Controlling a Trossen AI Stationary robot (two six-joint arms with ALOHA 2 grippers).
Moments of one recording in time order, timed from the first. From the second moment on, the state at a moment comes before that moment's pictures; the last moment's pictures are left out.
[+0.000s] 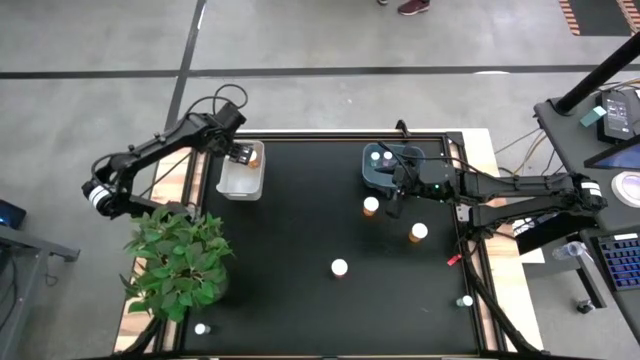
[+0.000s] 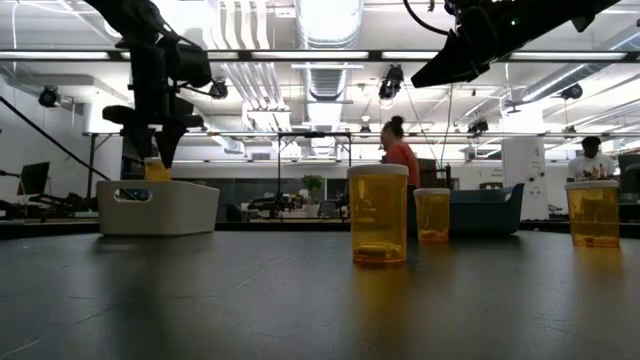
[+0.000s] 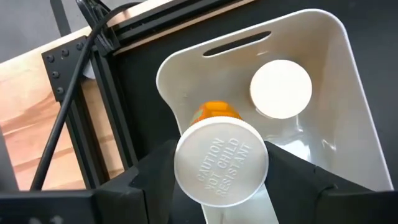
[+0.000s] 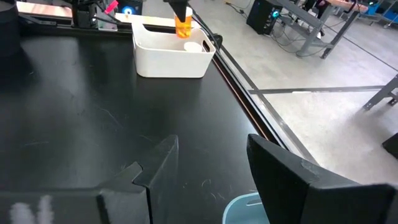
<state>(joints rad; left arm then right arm) 0.86 1.28 1.04 -1.00 -0.27 -0.35 -0.12 0.98 0.67 -0.07 0.25 -0.15</state>
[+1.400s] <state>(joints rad) 0.86 1.53 1.02 -0.85 -0.32 -0.30 -0.12 0.98 0.67 -0.07 0.25 -0.16</state>
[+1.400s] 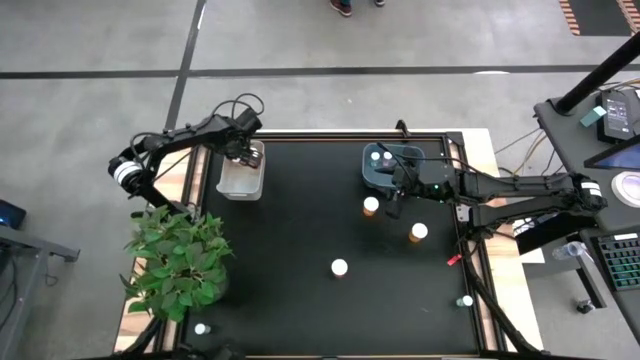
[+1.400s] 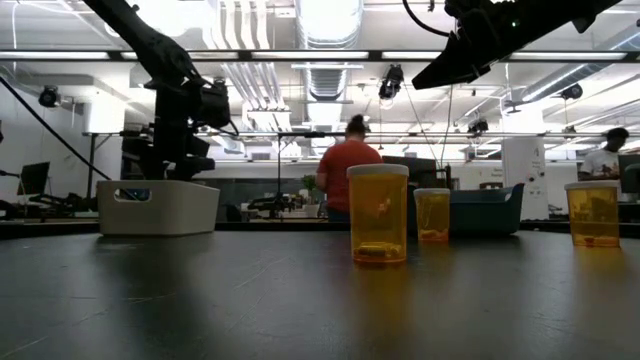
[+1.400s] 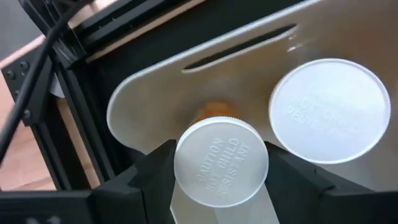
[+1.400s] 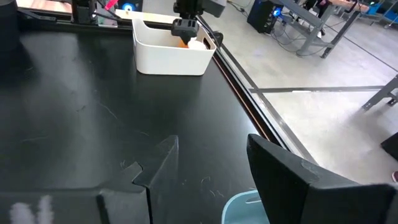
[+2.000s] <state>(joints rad) 0.86 1.49 1.02 -0.85 -0.32 -0.27 -0.12 0.98 0.67 -0.07 0.25 -0.16</state>
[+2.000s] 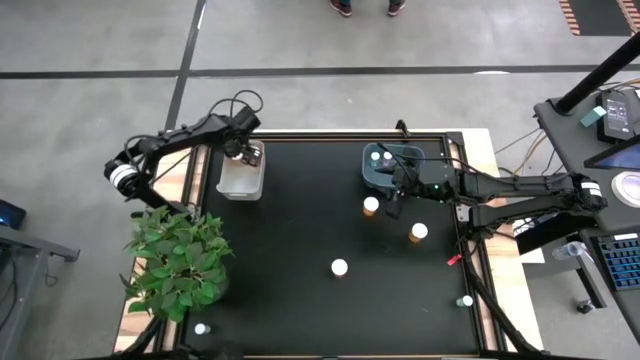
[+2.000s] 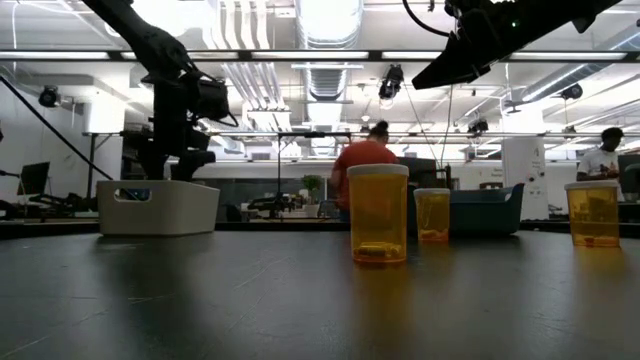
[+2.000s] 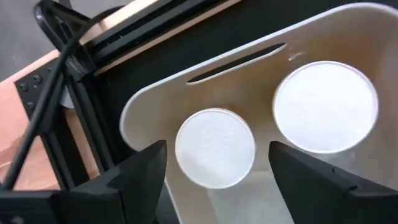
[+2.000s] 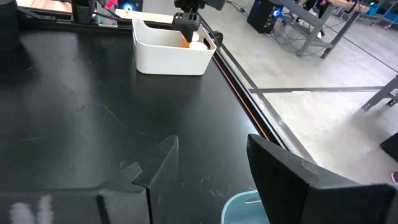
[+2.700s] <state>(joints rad) 0.53 1.16 1.07 -0.84 -0.24 -0.31 -0.12 0.98 0.67 -0.07 0.26 -0.17</state>
